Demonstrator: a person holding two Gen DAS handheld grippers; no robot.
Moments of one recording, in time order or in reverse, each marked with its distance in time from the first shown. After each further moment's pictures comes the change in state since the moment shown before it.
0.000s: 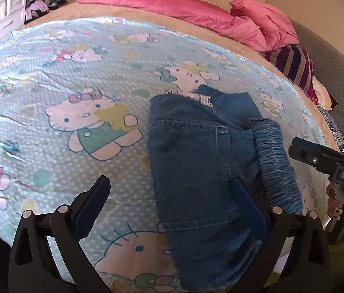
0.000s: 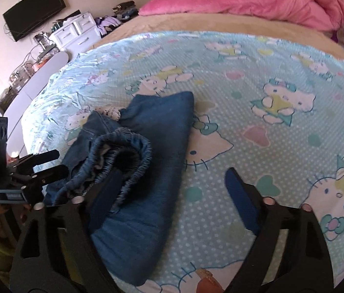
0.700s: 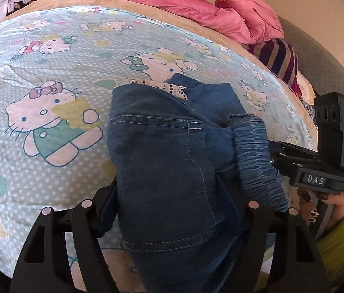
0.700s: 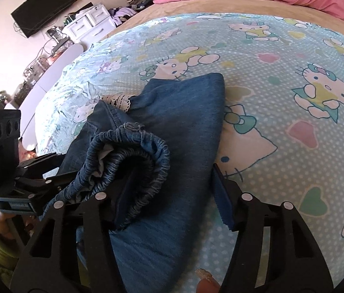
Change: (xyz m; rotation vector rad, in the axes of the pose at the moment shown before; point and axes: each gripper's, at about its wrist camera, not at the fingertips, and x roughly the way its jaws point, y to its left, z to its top) left arm 0.026 -0.017 0.005 0.014 0.047 -0.130; right arm 0.040 0.008 0.005 -0.015 0.040 0.127
